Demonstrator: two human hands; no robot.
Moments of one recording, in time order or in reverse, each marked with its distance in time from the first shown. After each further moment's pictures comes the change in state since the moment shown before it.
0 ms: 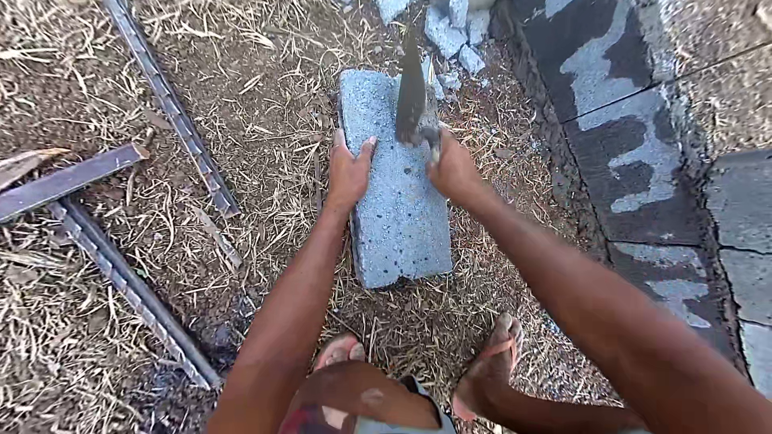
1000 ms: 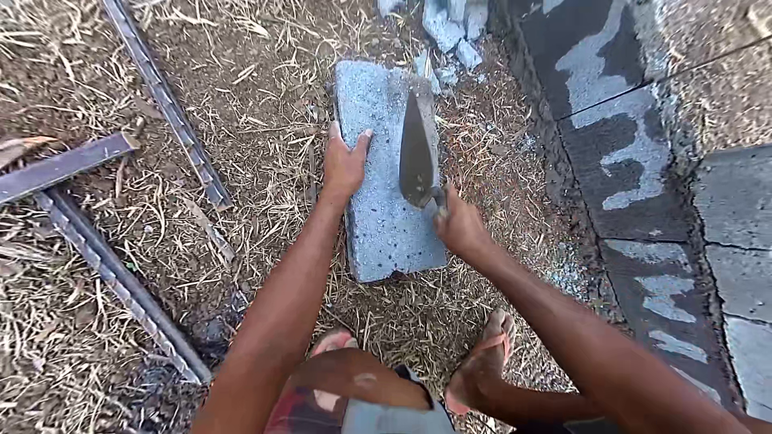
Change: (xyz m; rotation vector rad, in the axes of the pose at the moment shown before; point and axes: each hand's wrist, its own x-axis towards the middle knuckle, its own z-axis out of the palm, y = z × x) left_hand 0.001 0.006 0.000 0.016 0.013 -0.007; right_hand -0.086 0.038 0.021 -0.041 -0.056 0.021
